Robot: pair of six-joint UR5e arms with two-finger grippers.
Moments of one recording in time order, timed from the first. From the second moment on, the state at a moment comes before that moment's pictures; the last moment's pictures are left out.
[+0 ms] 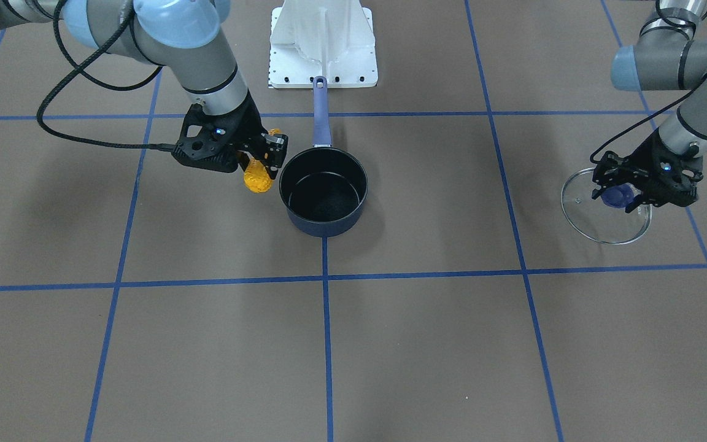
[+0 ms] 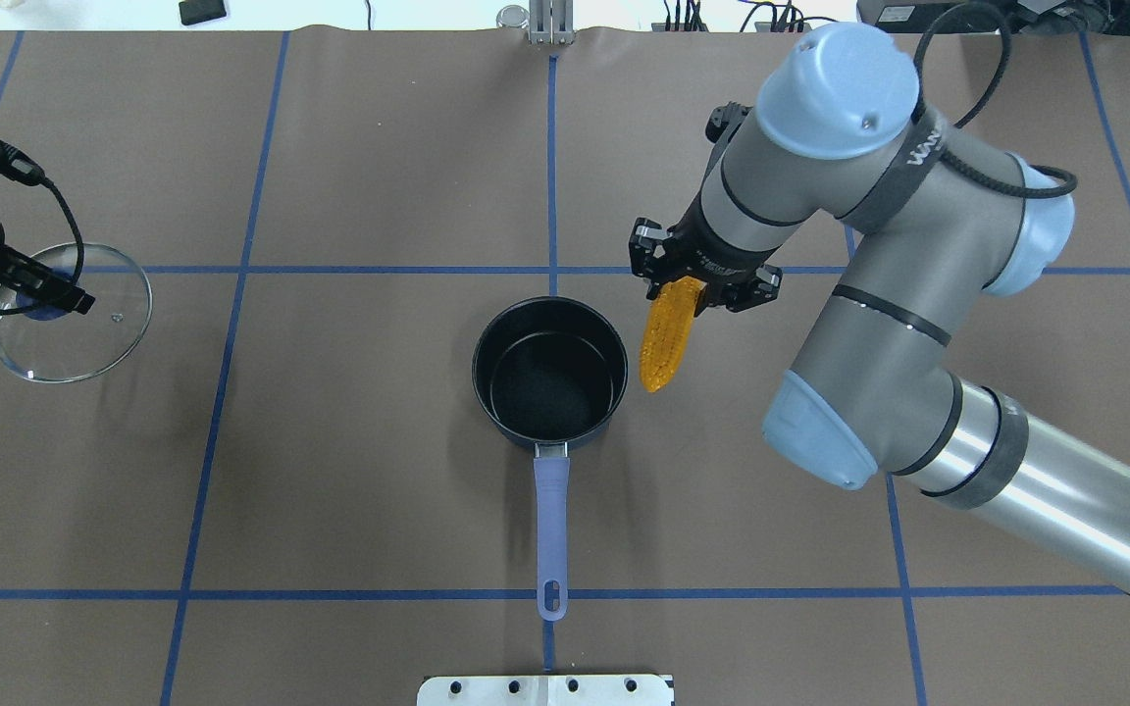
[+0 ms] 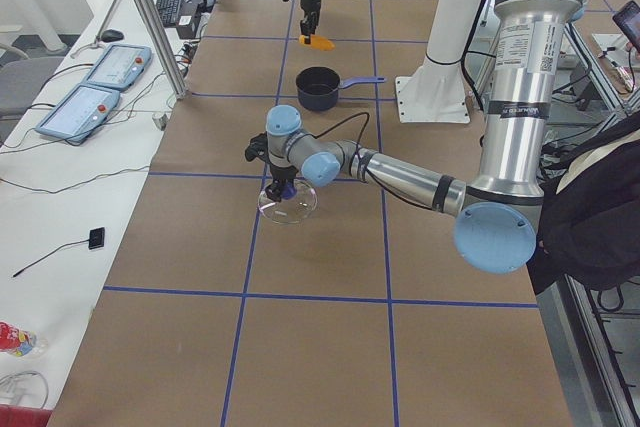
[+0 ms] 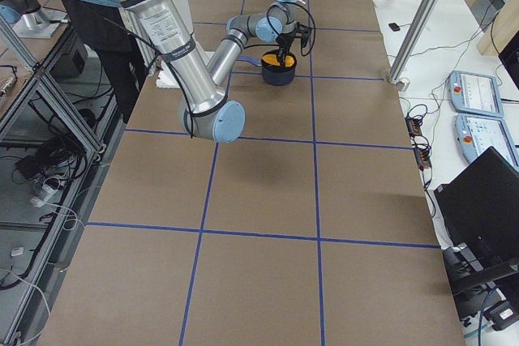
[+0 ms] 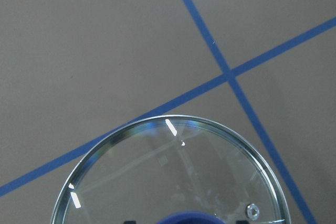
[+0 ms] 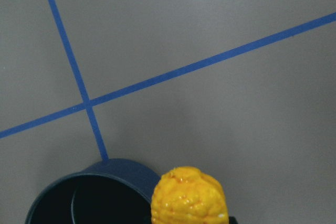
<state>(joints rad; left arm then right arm) -1.04 -1.59 -1.71 -2.05 -2.22 -0.31 0.62 -0.92 1.83 -1.64 1.99 1.45</state>
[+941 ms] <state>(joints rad) -1.03 -1.49 -1.65 -2.19 -2.22 -0.32 0.56 -0.83 1.76 -1.63 1.94 1.44</state>
